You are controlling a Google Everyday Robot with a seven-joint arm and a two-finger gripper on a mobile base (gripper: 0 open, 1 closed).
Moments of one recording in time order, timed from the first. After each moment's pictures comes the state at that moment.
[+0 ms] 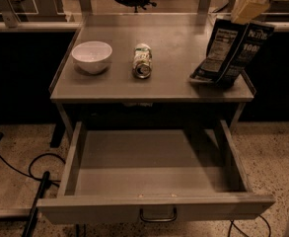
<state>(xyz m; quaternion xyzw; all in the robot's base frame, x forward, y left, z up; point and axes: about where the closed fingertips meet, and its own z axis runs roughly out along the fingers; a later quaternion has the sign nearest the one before) 0.634 -0.231 1.027 -0.65 0.72 -0.13 0.20</state>
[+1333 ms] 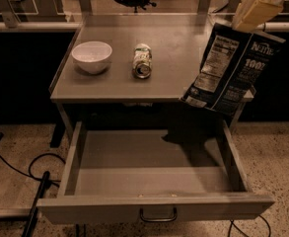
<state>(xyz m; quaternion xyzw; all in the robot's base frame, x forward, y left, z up) 0.546 -0.199 1.050 -0.66 0.72 -0.08 0.20</state>
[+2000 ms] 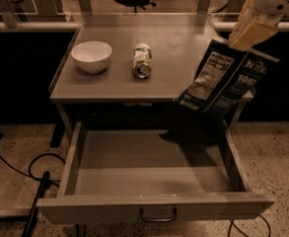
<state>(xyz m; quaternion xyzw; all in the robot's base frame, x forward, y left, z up) 0.526 -0.189 1.025 -0.64 0.74 -0.05 0.20</state>
